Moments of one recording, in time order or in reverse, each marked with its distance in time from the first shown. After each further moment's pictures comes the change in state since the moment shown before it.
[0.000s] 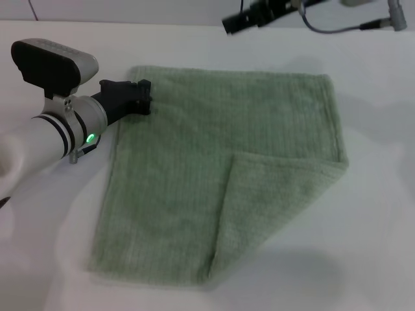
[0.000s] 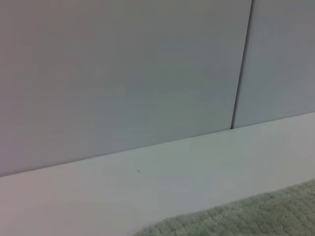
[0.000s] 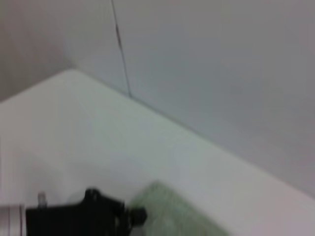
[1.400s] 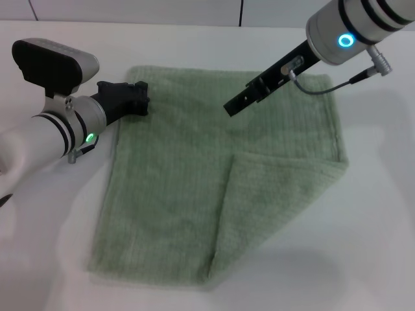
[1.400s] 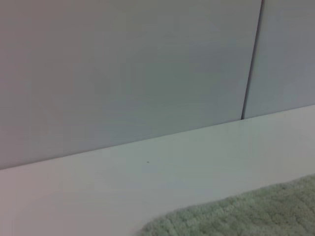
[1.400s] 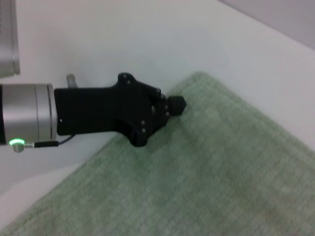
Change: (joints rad) left arm -0.004 0.000 0.011 0.006 -0.004 -0.048 -0.005; right arm 0.143 0.005 0.039 0.363 0.020 0.116 -0.137
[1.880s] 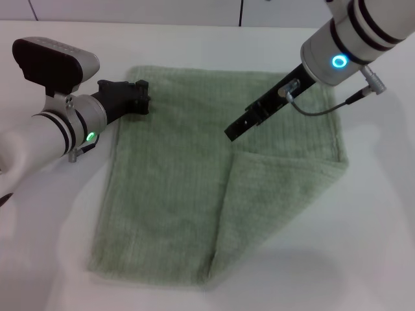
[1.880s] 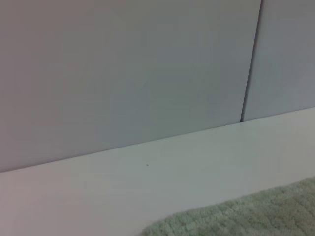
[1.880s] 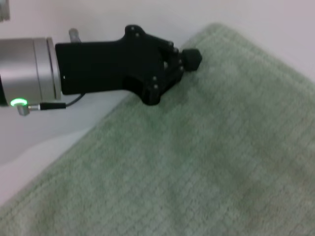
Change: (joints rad) left arm -0.003 0.000 0.000 0.003 -0.001 0.000 0.000; right arm 0.039 0.001 -0.003 0.137 0.016 0.002 -0.022
